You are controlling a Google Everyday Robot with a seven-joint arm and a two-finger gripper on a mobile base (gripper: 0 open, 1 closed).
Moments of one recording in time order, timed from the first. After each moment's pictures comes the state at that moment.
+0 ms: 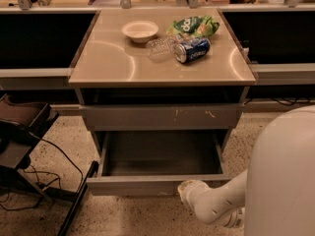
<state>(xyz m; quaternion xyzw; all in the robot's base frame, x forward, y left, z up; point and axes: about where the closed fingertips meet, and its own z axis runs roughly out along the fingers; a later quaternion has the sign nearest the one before) 0.488 -0.100 0.442 -0.28 0.90 0.04 0.34</state>
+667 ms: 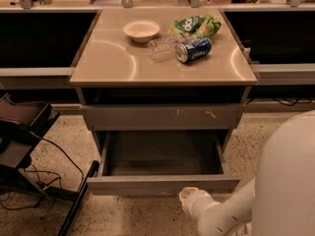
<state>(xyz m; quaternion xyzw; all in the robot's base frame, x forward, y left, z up) 0.456 -0.105 0.444 -0.28 0.89 0.03 0.36</state>
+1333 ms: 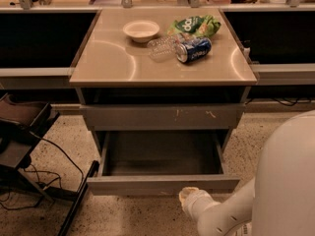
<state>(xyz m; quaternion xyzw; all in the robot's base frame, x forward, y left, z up) 0.457 -0.105 0.444 -0.28 0.89 0.03 0.36</state>
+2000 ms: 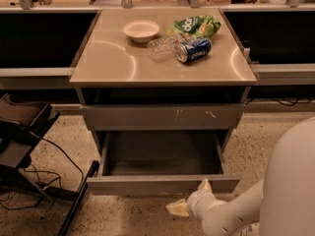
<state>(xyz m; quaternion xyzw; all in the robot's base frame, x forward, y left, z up) 0.458 -0.112 0.443 -0.28 0.89 0.04 0.36</state>
